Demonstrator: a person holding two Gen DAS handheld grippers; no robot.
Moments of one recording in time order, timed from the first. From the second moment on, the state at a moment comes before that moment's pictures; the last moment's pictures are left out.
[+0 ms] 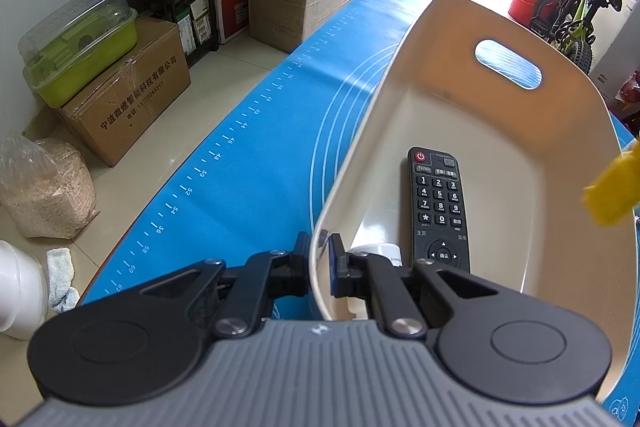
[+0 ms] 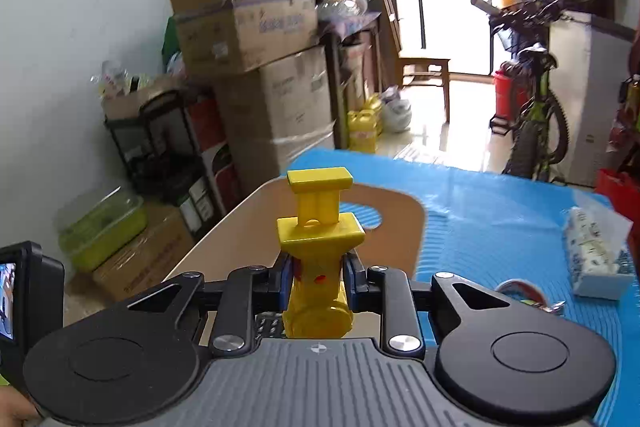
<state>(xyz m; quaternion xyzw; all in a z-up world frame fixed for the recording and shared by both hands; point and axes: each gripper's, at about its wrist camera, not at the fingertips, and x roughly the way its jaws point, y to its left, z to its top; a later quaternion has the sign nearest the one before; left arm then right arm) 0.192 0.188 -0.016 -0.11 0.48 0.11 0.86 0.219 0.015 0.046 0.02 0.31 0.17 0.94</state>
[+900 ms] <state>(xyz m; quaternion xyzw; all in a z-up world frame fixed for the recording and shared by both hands) 0.194 0.186 -0.014 -0.11 0.48 0.11 0.86 0.228 0.043 0.005 0.01 0.41 0.20 0.89</state>
